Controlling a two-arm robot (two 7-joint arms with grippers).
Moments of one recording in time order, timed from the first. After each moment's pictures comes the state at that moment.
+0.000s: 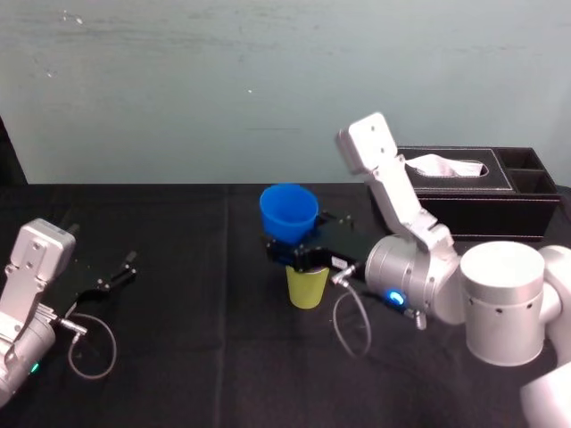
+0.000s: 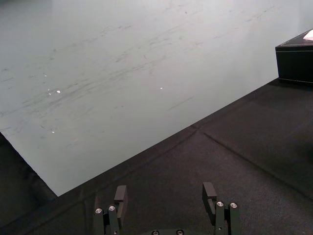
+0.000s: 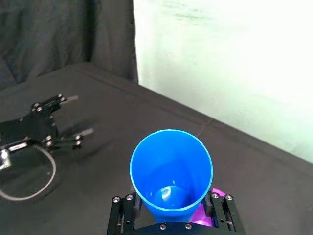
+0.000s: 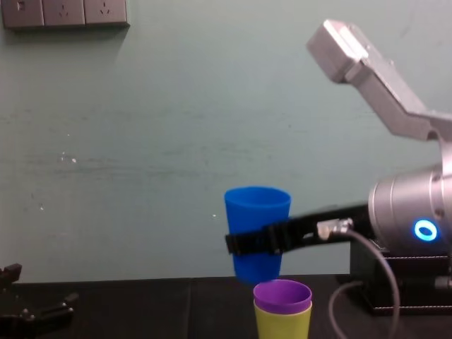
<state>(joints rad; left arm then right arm) -0.20 0.60 0.45 -1.41 -0.25 -0.12 0.03 0.33 0.21 -0.38 -1.68 0.15 0.62 0.35</state>
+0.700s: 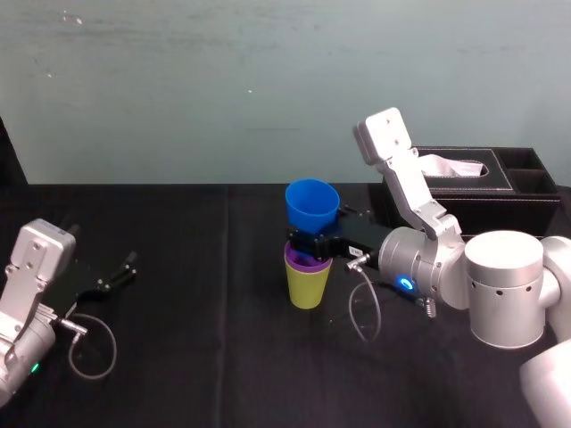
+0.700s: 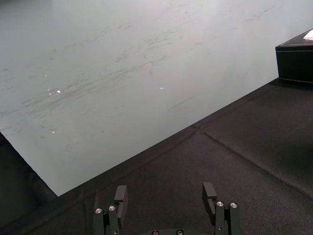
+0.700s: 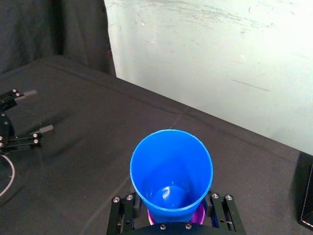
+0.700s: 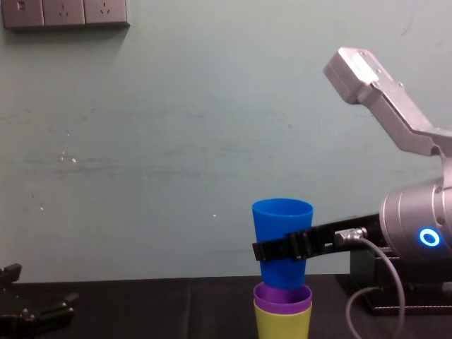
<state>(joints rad) -0.20 0.60 0.45 -1.41 -0.25 -0.12 0.03 0.38 0.21 -0.35 -1.57 0.17 0.61 0.32</state>
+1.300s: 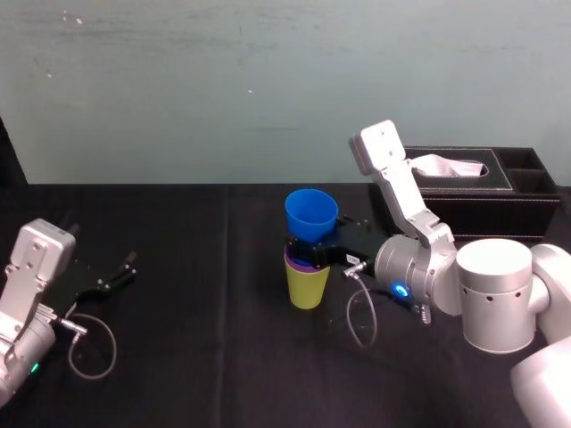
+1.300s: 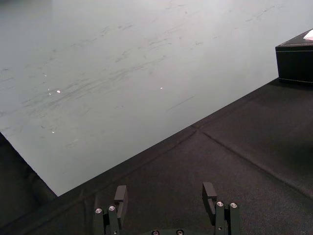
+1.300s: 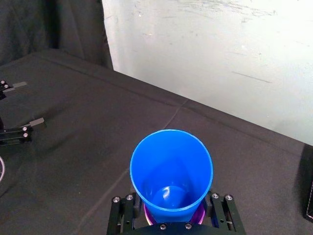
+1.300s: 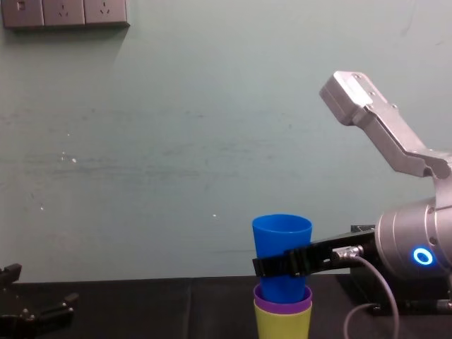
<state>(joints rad) -0.20 0.60 0.45 -1.41 -0.25 -0.12 0.03 0.39 0.20 -0.36 -1.51 0.17 0.59 0.31</state>
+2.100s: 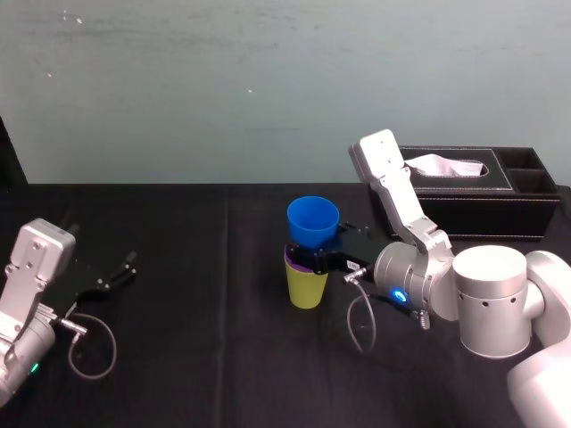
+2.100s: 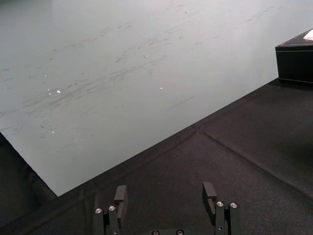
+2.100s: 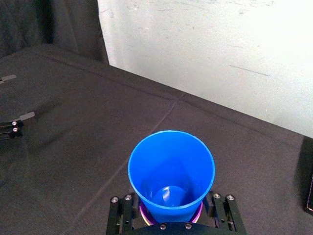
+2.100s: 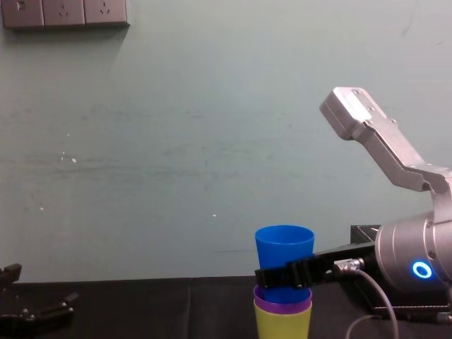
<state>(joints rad) -0.20 0.60 0.45 -1.41 -0.25 -0.12 0.03 0.39 0.19 -0.36 -1.48 0.16 0.57 0.30</state>
